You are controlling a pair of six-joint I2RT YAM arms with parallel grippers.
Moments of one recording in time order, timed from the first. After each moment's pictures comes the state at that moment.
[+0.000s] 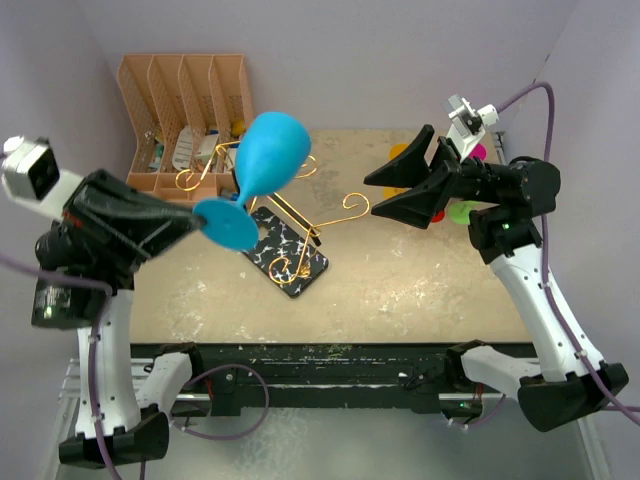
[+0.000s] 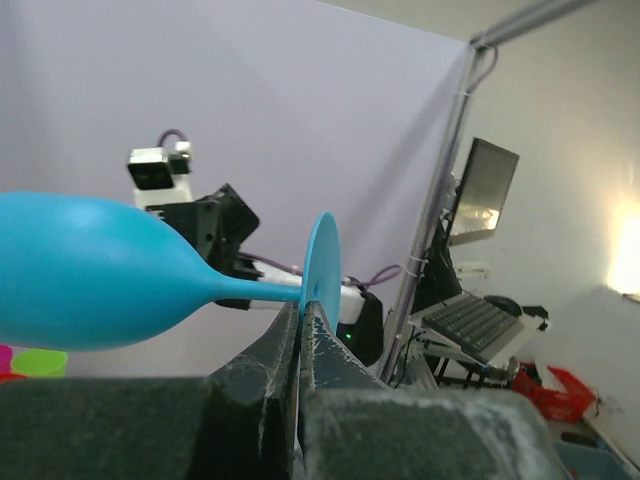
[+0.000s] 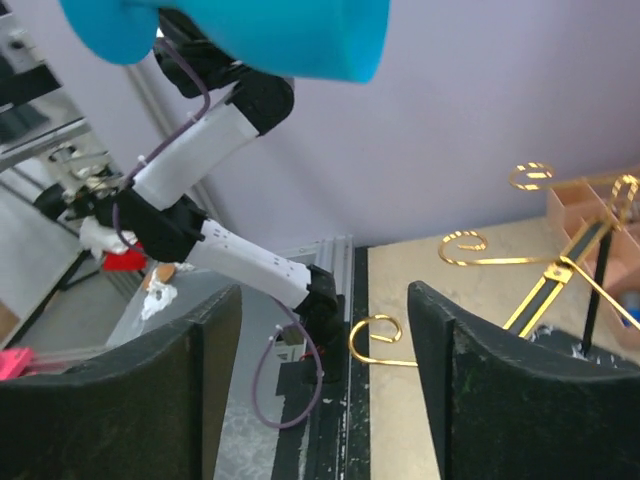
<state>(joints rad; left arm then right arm) 0.15 0.93 1.26 1.29 0.98 -1.97 0.30 1.09 1.26 0.45 -1.19 0.89</state>
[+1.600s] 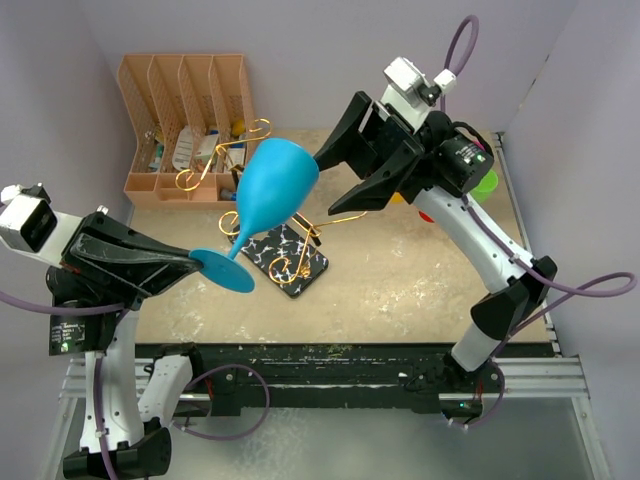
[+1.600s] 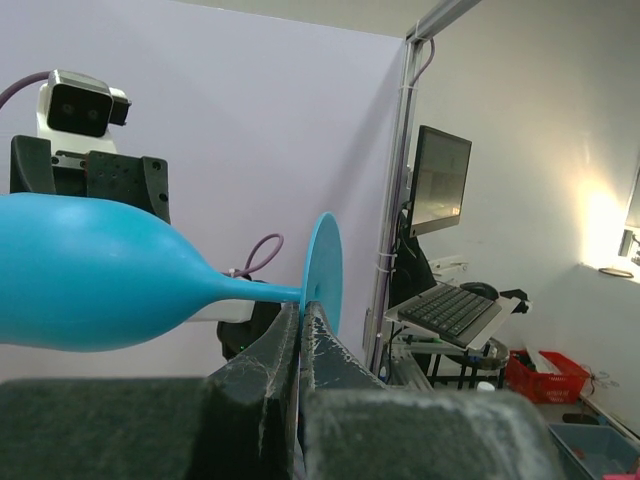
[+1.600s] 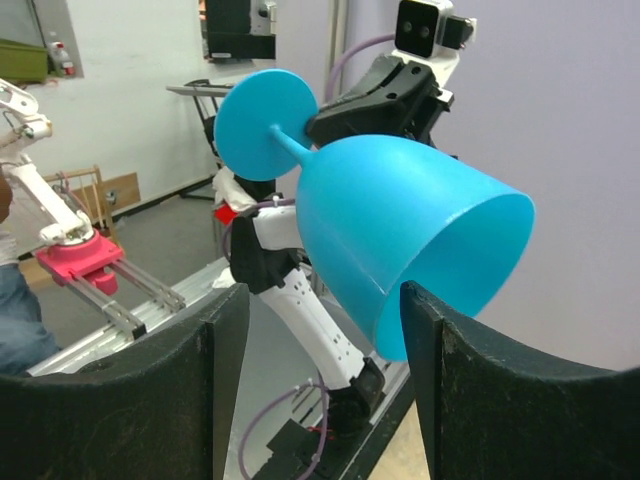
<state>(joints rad) 0.14 0.82 1.13 1.51 0.89 -2.04 0.63 1.66 1.85 1.36 -1.24 1.46</state>
